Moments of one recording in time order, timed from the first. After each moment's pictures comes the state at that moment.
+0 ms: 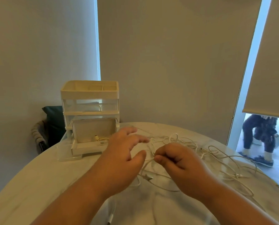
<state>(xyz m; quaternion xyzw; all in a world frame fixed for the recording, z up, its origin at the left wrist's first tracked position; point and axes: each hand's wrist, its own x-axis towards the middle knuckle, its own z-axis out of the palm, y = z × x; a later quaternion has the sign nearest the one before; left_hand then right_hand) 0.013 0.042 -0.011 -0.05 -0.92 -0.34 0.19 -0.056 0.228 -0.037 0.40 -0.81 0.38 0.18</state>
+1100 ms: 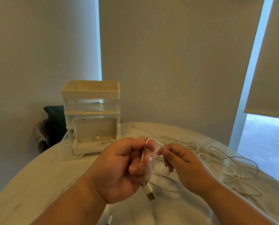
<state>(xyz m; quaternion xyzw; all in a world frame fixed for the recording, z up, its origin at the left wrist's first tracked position) 0.016 0.045 -0.007 -0.20 -0.42 -0.87 -0.16 -0.075 0.228 -0.052 0.30 -0.75 0.58 0.03</state>
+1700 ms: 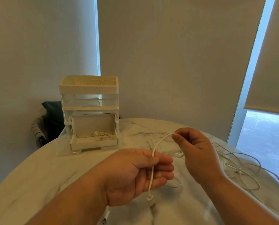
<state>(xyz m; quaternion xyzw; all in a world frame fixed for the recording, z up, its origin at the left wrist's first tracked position) 0.014 0.063 -0.017 -0.02 -0.57 -0.81 -0.18 -0.077 0.237 -0.042 0.22 -0.68 0.67 0.18</state>
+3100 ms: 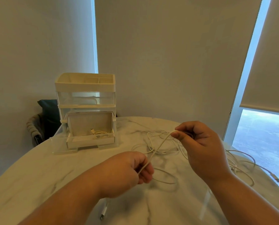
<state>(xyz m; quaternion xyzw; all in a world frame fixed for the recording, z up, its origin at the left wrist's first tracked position) 0.004 0.049 -0.032 -0.06 -0.88 -0.47 -0.08 -0.060 0.248 -0.026 0.26 -0.69 0.62 0.25</state>
